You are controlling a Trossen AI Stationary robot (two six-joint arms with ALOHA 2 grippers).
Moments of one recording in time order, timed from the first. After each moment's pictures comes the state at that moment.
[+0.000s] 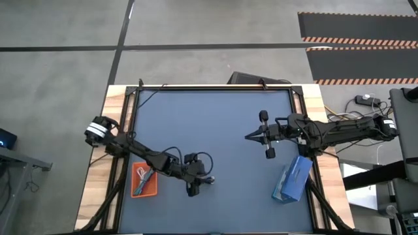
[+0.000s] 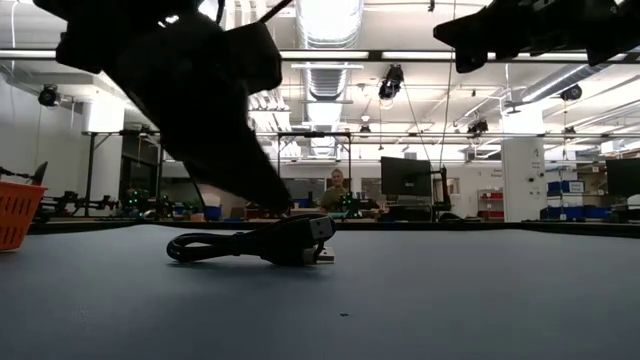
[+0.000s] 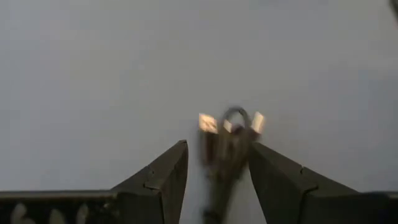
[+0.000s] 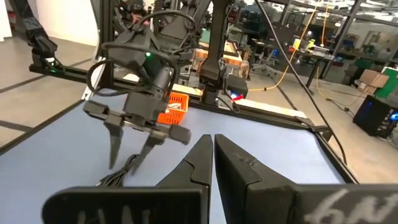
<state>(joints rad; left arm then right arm) -0.39 1.74 0.86 0.15 -0.24 -0.49 -0.05 0.86 0.41 0.38 -0.19 -0.21</state>
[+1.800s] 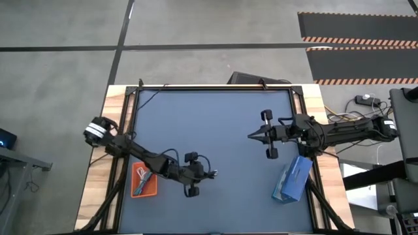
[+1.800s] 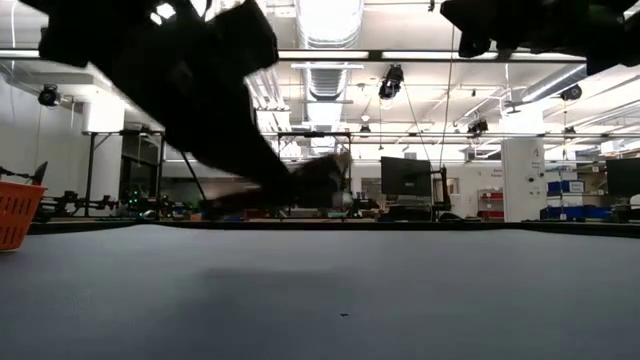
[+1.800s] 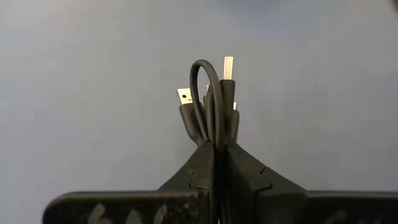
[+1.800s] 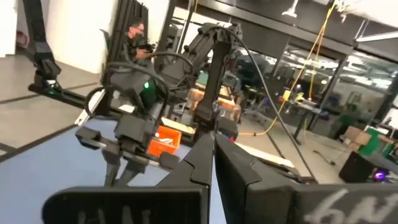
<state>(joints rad) -0.42 1.74 0.85 0.22 -0.35 -0.38 -0.06 0.85 0.32 0.64 -0.24 -0.30</state>
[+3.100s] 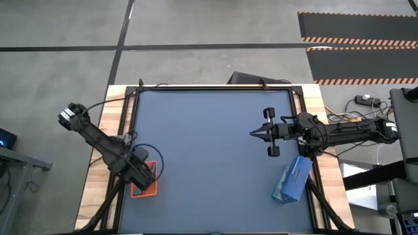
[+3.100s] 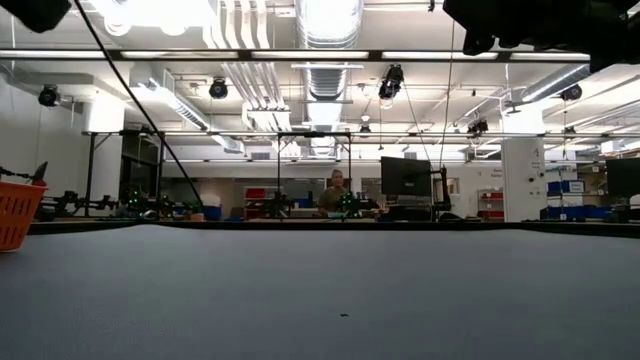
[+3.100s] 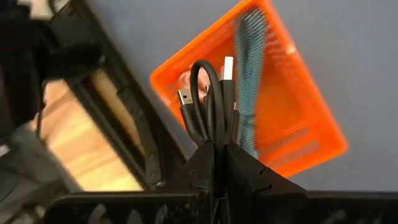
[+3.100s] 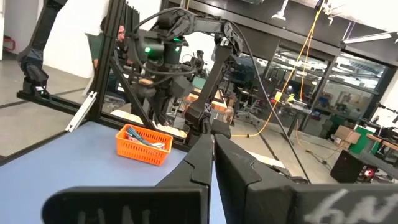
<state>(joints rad) -0.68 1.31 1.12 -1.46 0.05 -1.74 -0.09 0.80 0.33 0.61 -0.23 -0.29</state>
